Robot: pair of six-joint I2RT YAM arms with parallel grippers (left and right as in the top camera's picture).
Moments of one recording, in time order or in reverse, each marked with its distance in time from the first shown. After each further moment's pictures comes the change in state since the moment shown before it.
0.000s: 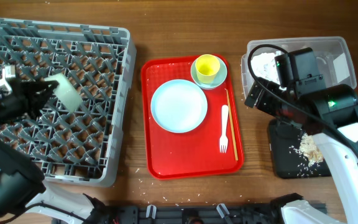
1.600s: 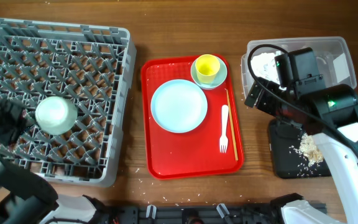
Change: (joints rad) left arm 0.017 -0.183 0.010 0.105 -1.015 -0.579; right arm 0.000 0.000 0.000 0.001 0.000 0.000
